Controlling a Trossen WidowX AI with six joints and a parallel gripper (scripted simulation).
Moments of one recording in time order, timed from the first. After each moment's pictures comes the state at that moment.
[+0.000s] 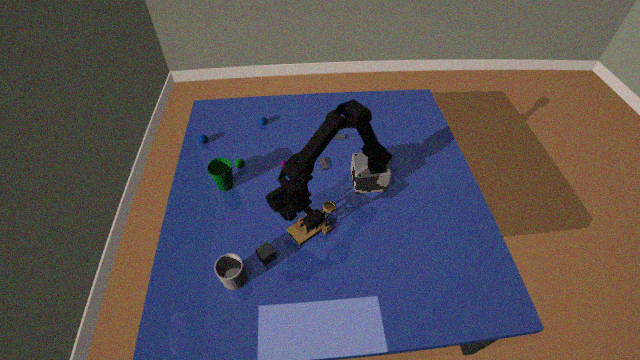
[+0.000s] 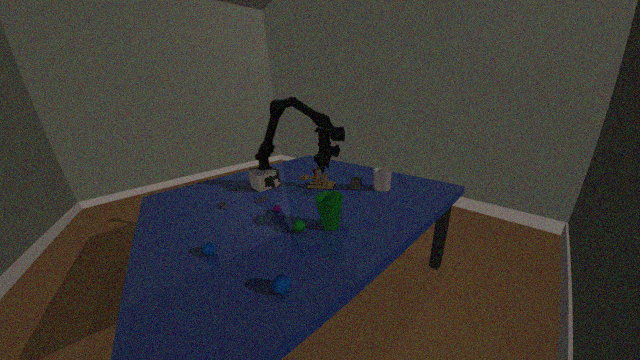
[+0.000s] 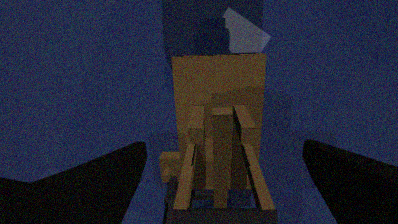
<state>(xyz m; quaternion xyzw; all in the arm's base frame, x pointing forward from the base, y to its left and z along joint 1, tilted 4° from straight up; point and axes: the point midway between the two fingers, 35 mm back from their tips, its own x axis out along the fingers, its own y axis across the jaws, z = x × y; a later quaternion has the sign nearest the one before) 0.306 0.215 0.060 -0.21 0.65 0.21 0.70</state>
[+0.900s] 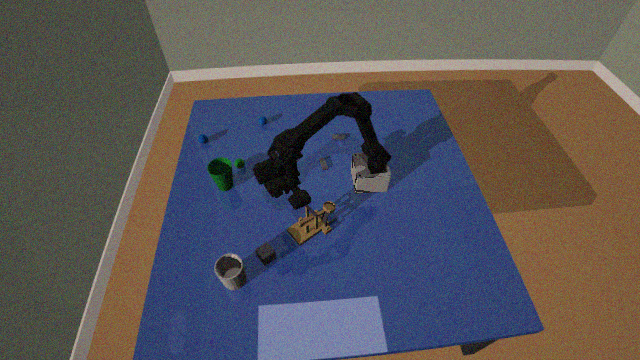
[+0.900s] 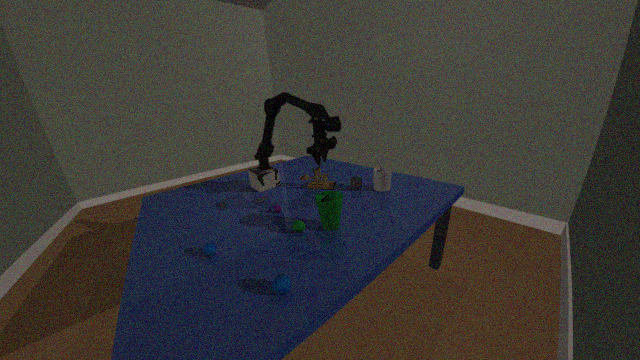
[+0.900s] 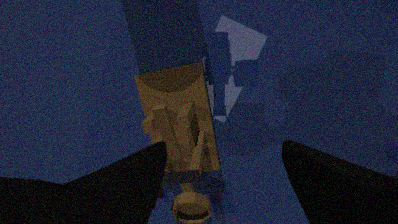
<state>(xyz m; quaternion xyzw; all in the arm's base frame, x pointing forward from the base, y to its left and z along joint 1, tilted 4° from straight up) 0.333 0.167 0.112 -0.15 0.65 0.17 0.72</state>
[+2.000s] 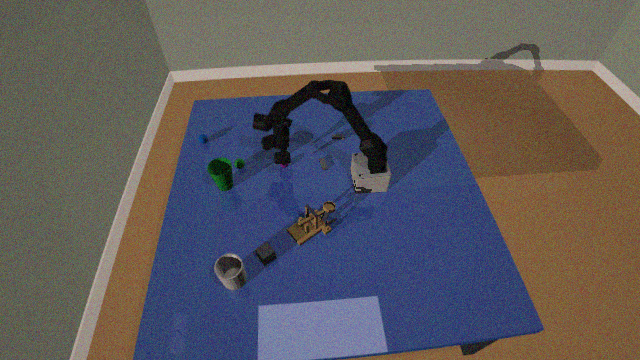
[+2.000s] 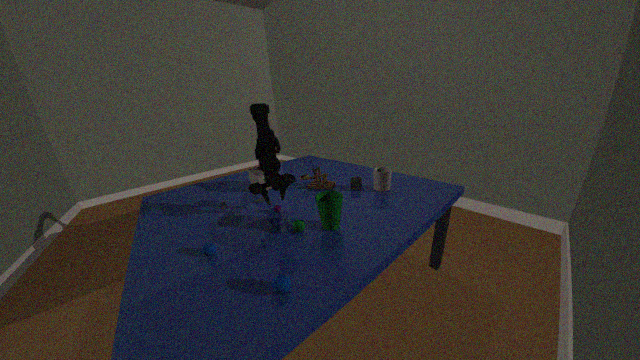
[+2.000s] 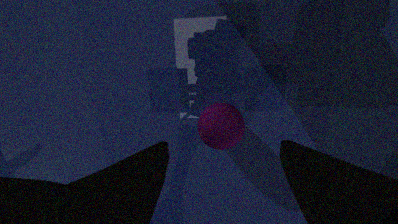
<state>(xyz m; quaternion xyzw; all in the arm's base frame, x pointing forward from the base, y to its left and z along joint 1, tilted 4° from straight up) 0.376 -0.123 0.012 0.00 0.67 0.00 0.74</state>
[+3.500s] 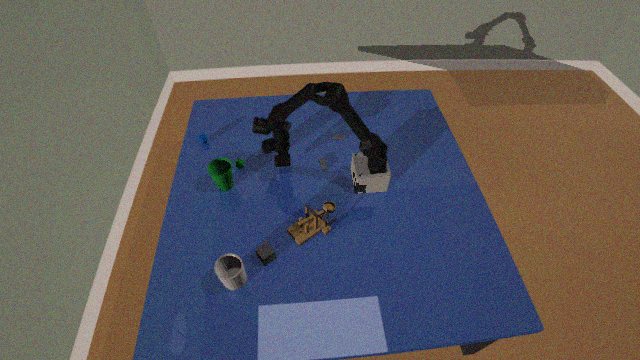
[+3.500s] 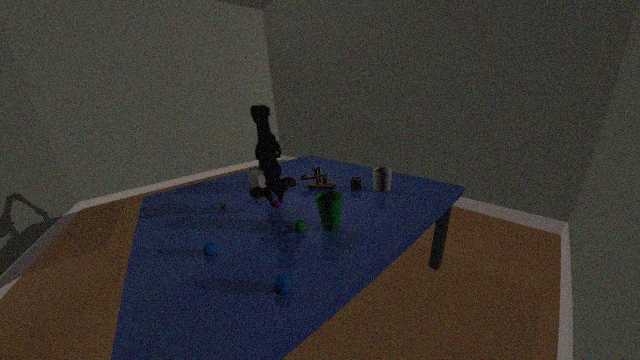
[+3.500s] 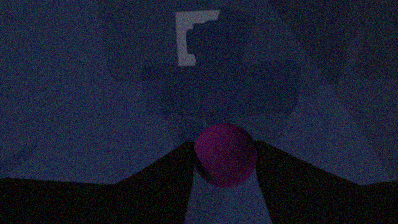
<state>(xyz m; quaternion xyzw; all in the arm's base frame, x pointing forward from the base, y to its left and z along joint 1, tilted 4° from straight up) 0.378 -0.121 -0.003 0.00 0.68 0.01 0.73</state>
